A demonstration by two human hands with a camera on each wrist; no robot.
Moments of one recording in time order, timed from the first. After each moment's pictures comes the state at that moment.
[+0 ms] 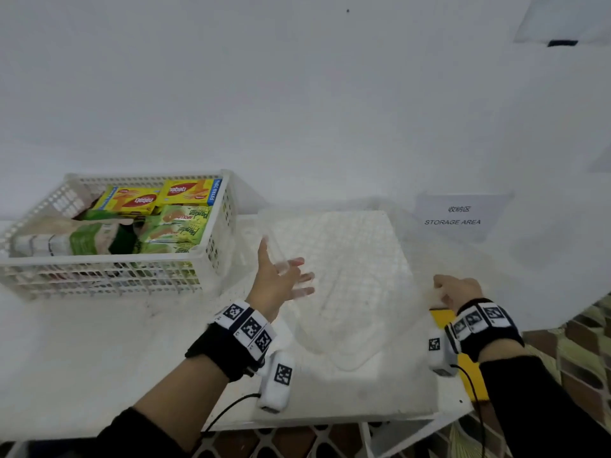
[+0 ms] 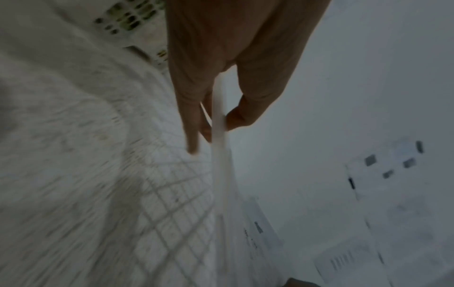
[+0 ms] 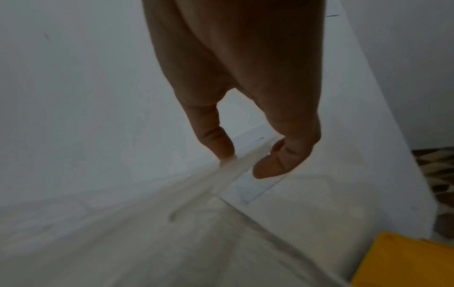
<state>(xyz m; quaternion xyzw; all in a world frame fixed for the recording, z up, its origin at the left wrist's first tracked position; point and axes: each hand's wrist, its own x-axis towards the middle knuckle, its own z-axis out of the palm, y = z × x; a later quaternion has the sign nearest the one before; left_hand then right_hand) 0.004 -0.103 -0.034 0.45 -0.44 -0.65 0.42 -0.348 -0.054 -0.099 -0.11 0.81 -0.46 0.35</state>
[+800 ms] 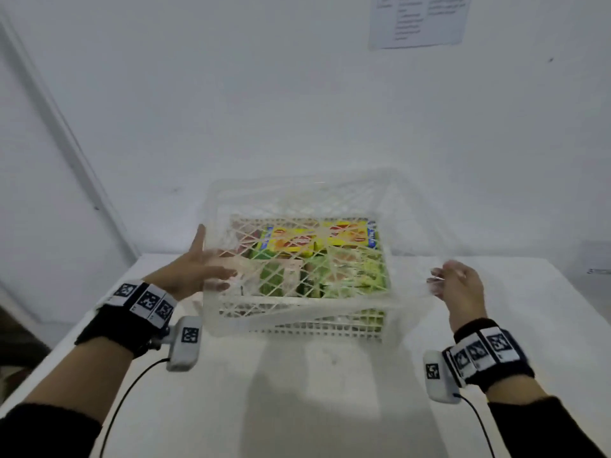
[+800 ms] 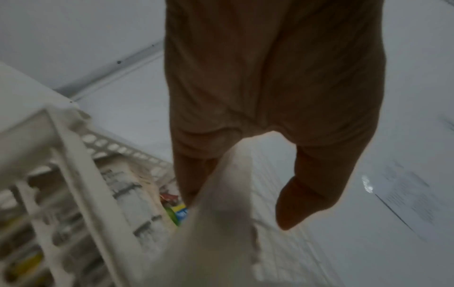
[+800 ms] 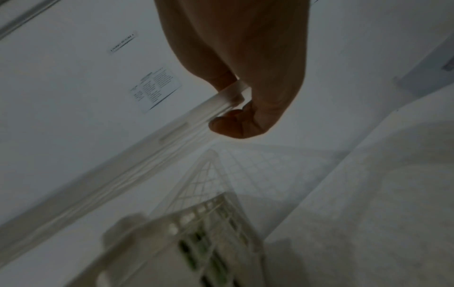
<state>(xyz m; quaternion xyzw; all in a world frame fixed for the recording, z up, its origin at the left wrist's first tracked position) 0.464 -0.260 0.061 0.52 -0.55 -0.54 0.36 0.041 -0.193 -0.011 -0.23 0.60 -0.69 0.33</state>
